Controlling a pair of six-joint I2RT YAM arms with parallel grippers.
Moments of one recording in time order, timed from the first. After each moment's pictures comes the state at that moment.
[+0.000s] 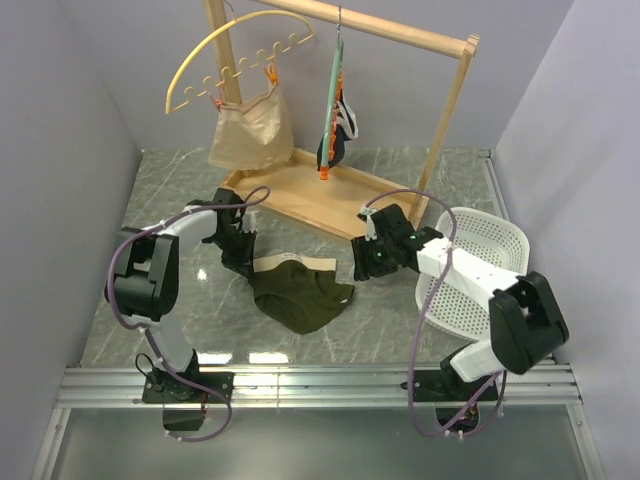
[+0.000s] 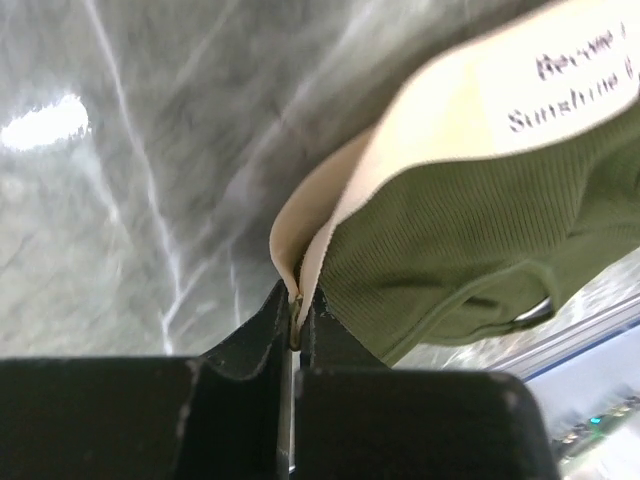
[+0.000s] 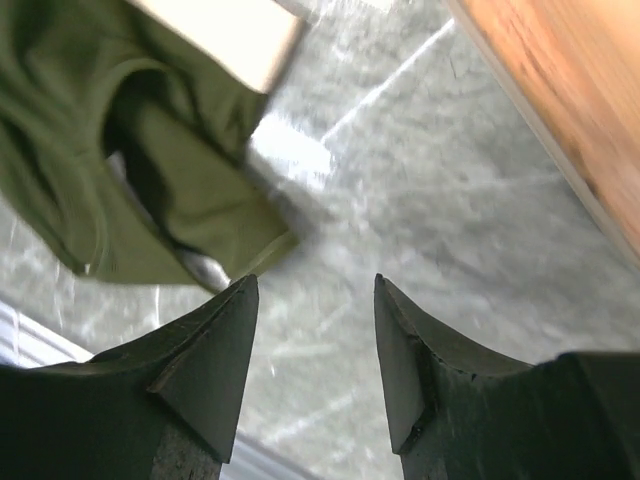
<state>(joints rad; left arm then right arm) -0.22 1.81 1.14 -0.75 0.37 -0.07 0.52 1.41 0.92 -0.54 -0.18 0.22</state>
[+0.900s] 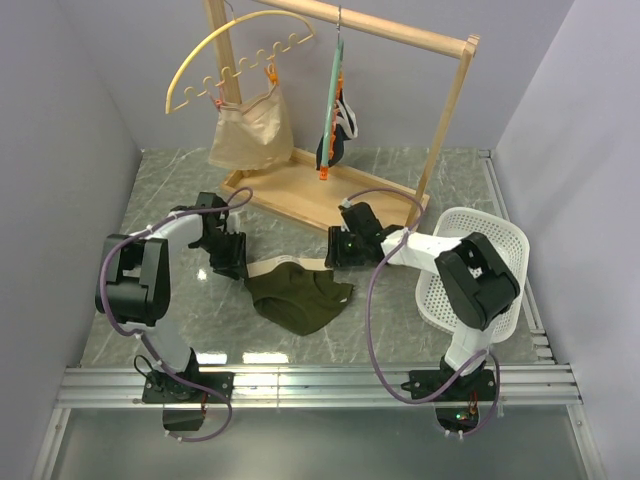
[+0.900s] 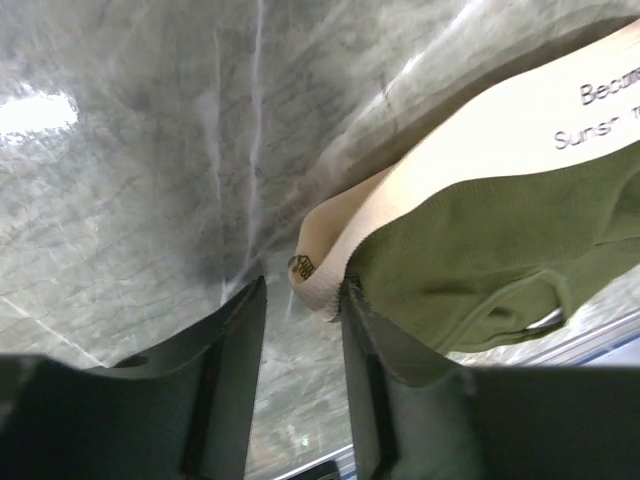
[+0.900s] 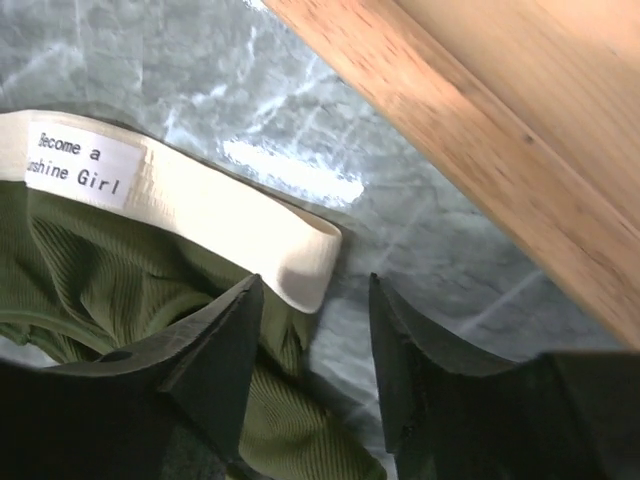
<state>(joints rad) -0.12 1.73 1.05 -0.71 0.36 -0.08 0.60 1.78 1.01 -0.16 -0.14 0.51</state>
